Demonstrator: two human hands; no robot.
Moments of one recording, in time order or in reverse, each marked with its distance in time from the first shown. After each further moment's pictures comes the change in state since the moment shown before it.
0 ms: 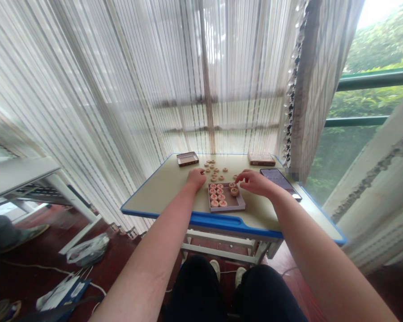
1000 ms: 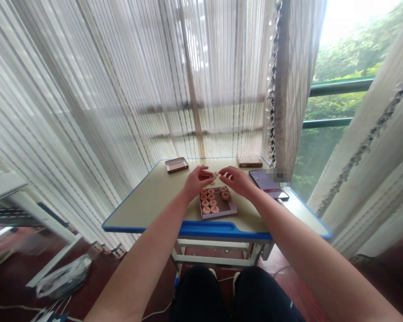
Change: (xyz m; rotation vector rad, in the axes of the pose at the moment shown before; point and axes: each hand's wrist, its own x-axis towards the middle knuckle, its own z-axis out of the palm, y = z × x) left_hand -0.027 0.057 -0.014 -1.004 -0.229 0.156; right_hand 0.017 -0.014 0.016 0.217 0.326 -0.073
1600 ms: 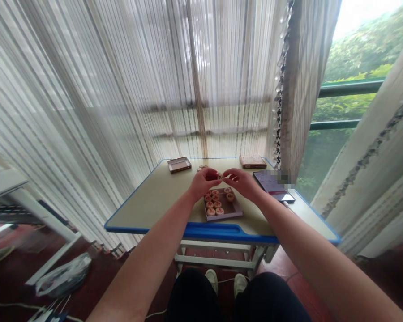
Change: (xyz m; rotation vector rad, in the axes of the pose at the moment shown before) left_hand 0.001 0.007 0.007 -0.102 -0.031 -0.034; right_hand 0.001 -0.004 0.006 0.059 0.028 0.049
